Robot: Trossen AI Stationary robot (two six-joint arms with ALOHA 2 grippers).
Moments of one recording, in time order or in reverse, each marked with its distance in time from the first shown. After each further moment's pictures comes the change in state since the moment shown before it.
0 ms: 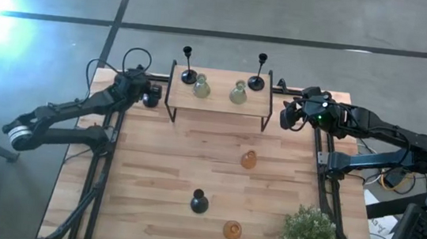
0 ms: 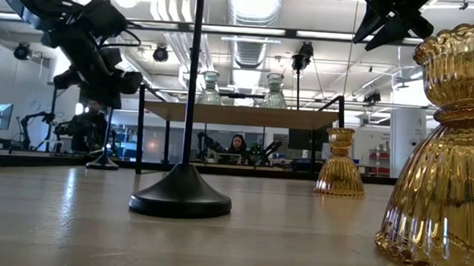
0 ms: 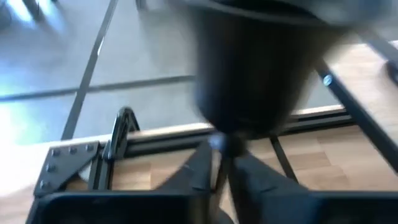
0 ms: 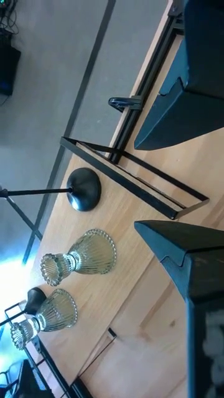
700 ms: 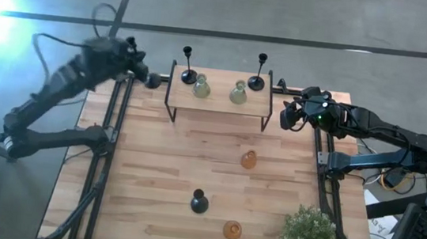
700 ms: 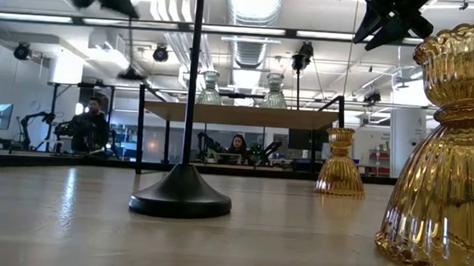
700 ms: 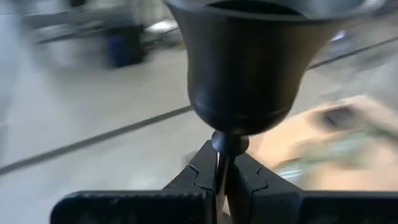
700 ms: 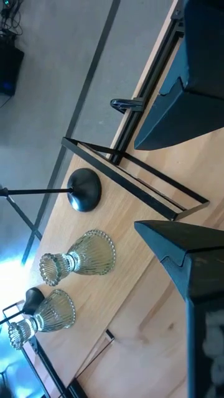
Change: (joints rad) left arm 0.002 -0.112 0.654 -0.512 0.359 0.196; right arm 0.001 0.000 0.000 0.000 0.002 -0.019
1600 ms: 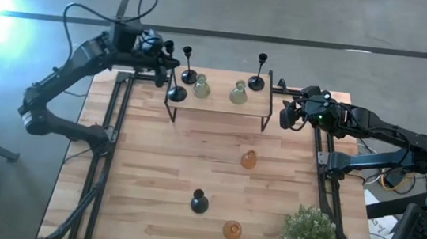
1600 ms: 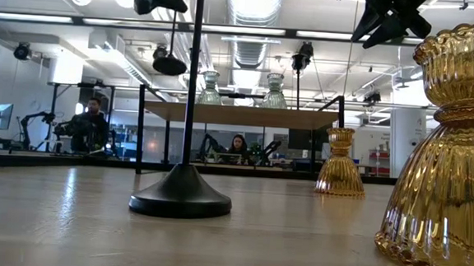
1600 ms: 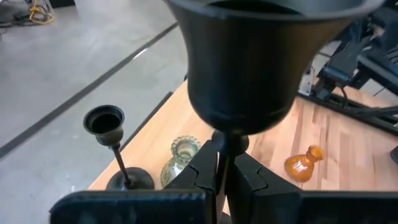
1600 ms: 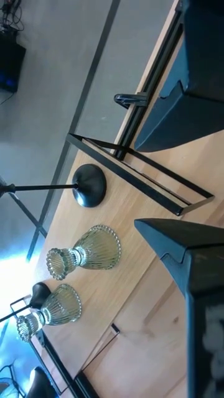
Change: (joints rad) left arm -0.053 0.359 0.329 -0.135 0.475 0.176; right arm 0.000 0.000 0.000 0.026 -0.004 -0.001
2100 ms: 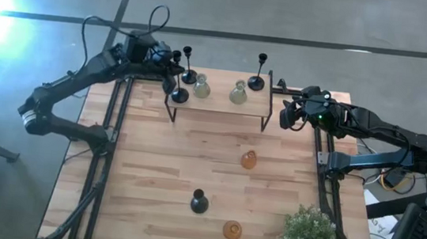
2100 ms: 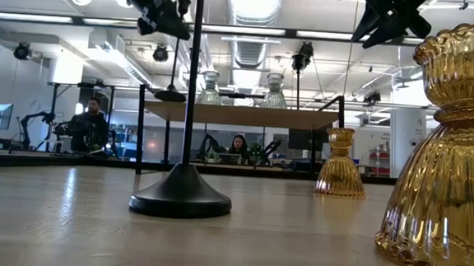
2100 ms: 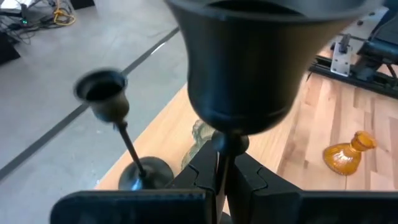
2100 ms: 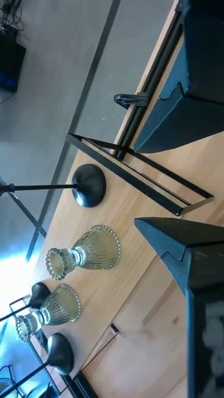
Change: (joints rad) left arm -0.022 -0.015 -0.228 0.202 -0.102 0.051; right arm 0.000 0.000 0.000 -0.001 -0.001 -0.002
